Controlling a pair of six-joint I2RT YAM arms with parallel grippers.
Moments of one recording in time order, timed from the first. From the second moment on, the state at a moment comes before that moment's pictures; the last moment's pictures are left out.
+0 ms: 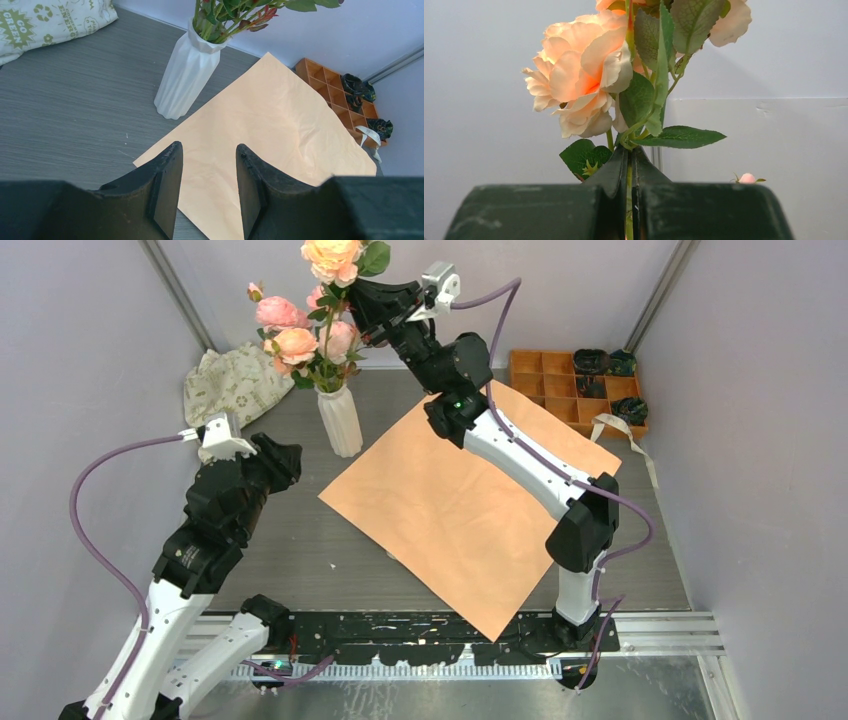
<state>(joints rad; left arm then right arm) -0.46 0.68 0.99 -0.49 -0.37 -0.50 0.78 1.87 1.91 0.76 -0.13 0.19</state>
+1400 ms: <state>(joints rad) -0.46 0.69 0.99 -0.49 -0.37 -0.51 0.78 2.08 1.84 0.60 -0.06 0.22</state>
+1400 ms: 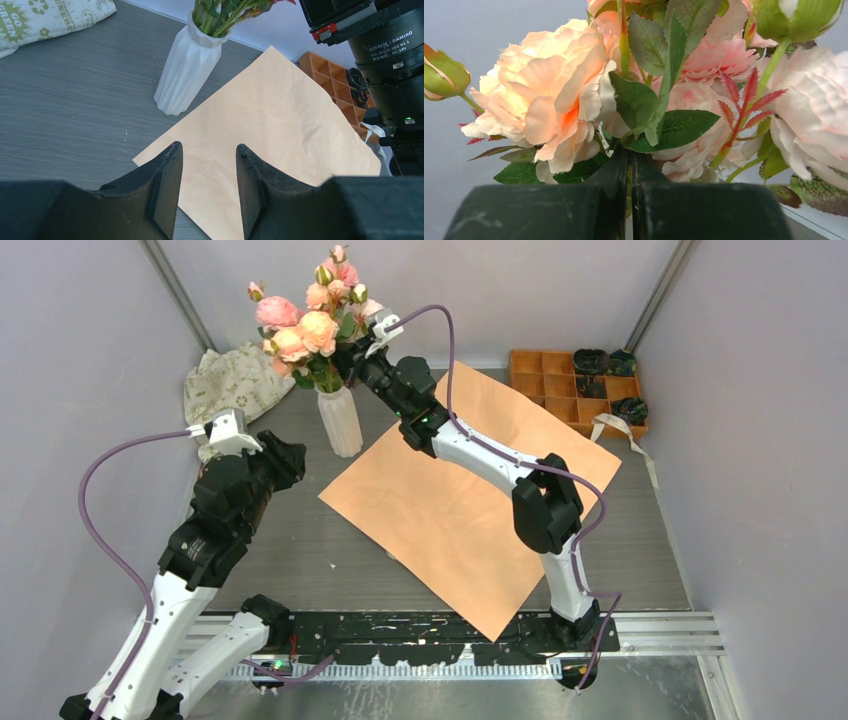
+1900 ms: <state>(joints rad) -0.46 0.69 0.98 -0.49 -0.37 -0.52 0.78 2.08 1.83 0.59 -0.05 0.26</state>
